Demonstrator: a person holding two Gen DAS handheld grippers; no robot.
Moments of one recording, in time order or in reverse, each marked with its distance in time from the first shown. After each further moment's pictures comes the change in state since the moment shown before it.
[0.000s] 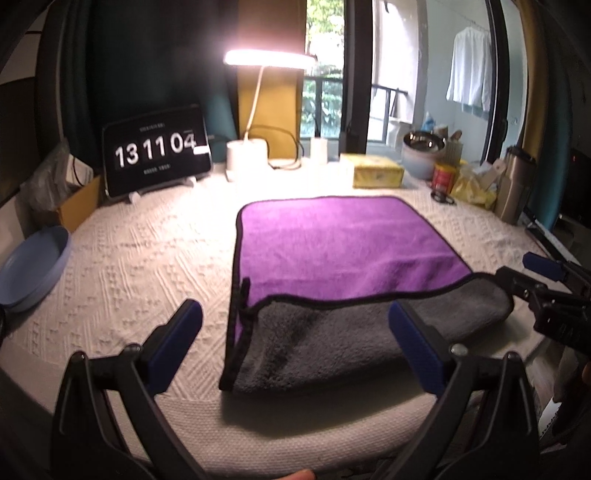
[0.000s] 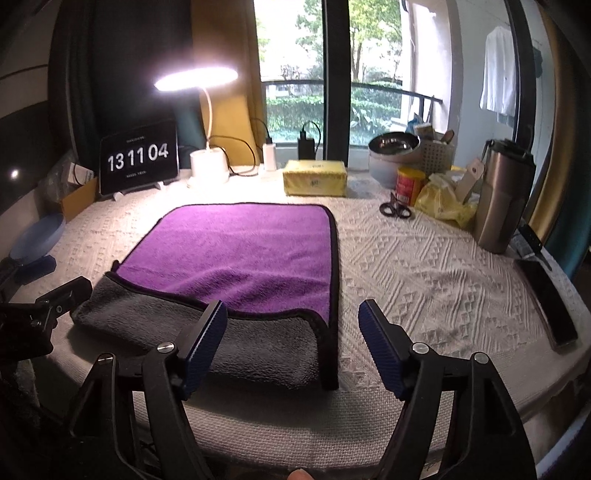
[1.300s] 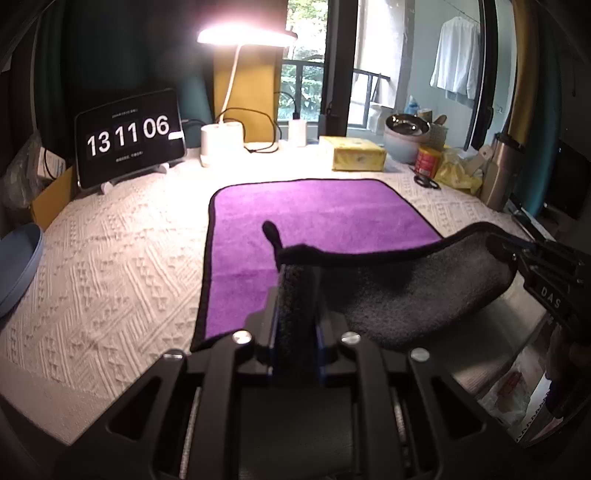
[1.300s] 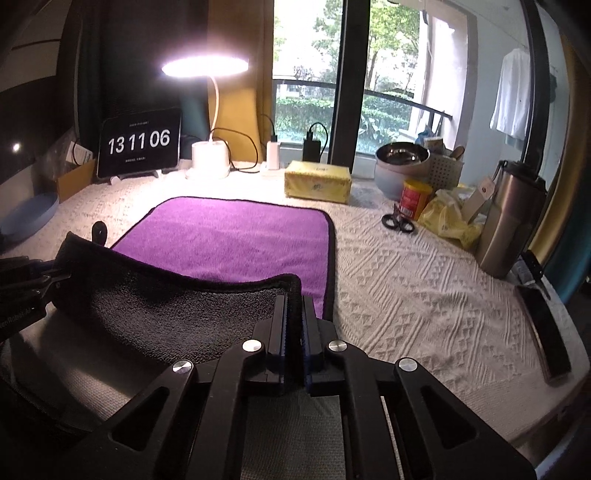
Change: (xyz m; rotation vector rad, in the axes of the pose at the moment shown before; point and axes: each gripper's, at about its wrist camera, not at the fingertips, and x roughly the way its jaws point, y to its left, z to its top) left arm 0.013 -0.008 0.005 0.014 0.054 -0.087; right arm 0.010 0.003 0.014 -0.106 -0.036 -0.021
